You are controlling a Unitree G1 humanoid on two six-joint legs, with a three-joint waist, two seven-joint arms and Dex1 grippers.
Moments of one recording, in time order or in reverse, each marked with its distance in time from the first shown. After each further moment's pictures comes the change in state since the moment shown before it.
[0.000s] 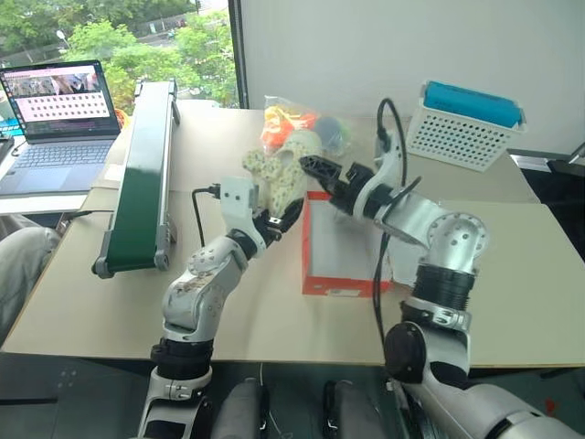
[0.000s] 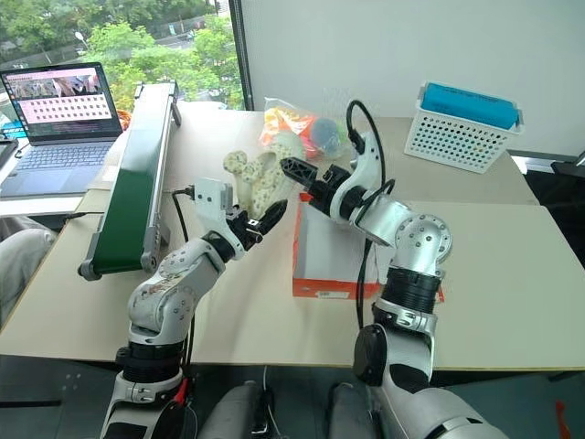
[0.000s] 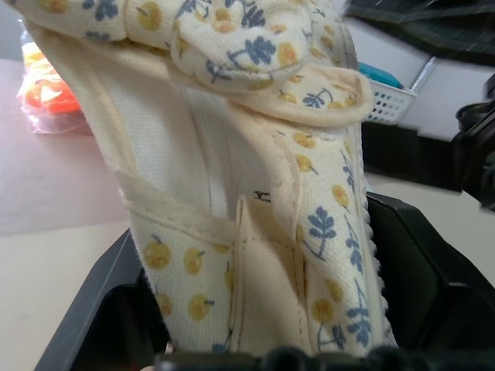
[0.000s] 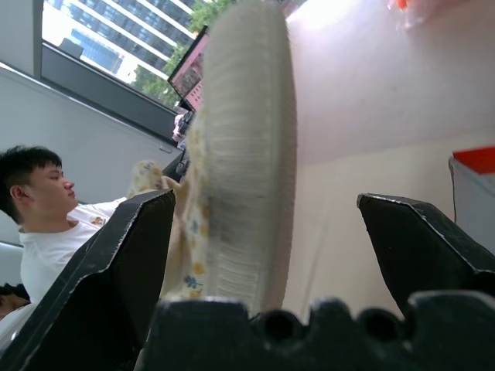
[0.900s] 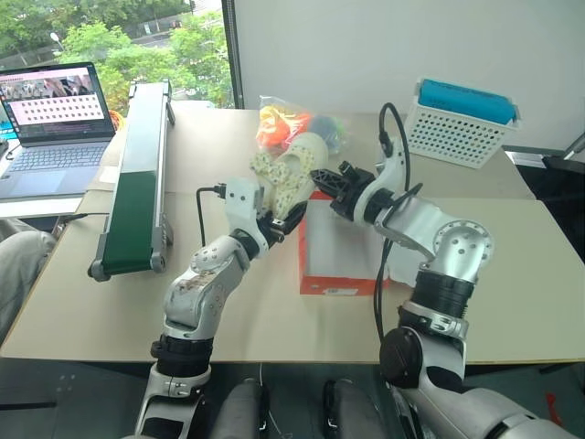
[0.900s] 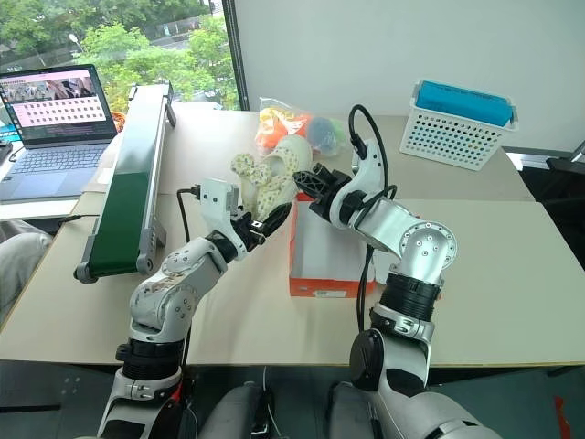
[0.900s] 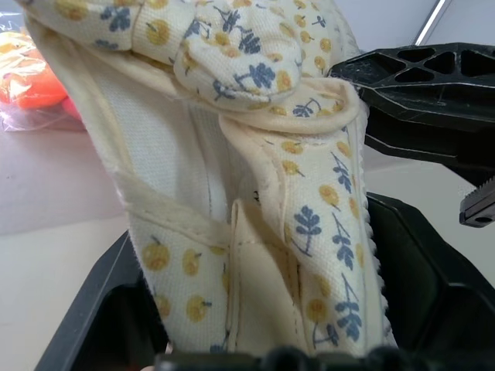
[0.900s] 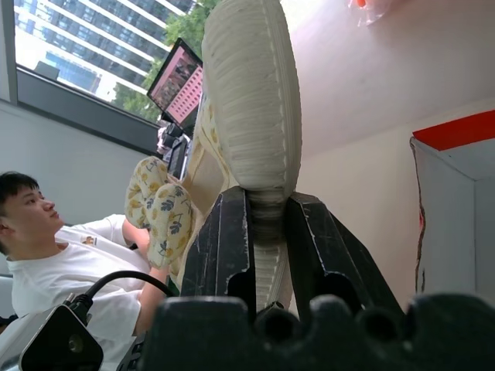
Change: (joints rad) left arm -0.013 0.031 -0.031 0.032 0.006 0.018 -0.006; right arm 0.040 0.028 0.008 -0.059 0.143 -0.009 -0.191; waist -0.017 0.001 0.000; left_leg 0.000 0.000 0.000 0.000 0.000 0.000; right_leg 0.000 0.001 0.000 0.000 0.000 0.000
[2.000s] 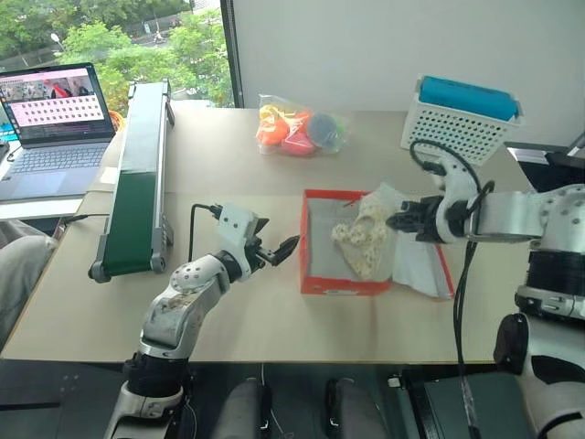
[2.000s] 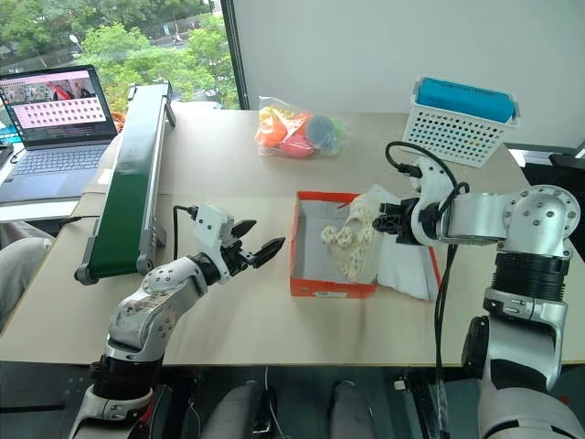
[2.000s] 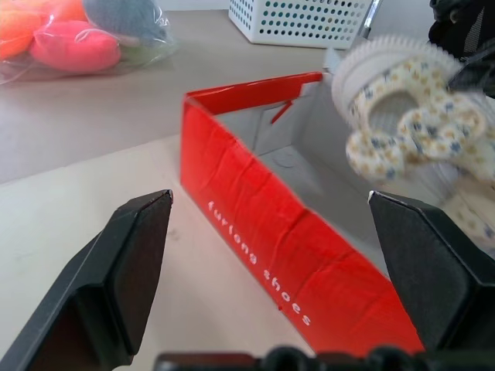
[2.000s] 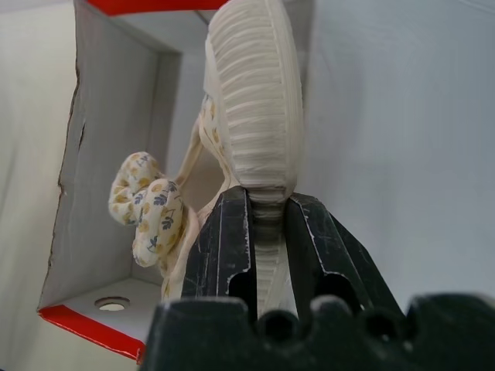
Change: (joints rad) left arm 0.126 0.141 -0.039 -0.032 0.030 -0.048 -0.170; right arm -0.027 -0.691 0.297 0.213 0.193 0.348 -0.077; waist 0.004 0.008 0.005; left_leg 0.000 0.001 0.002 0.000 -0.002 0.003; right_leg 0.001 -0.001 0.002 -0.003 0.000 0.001
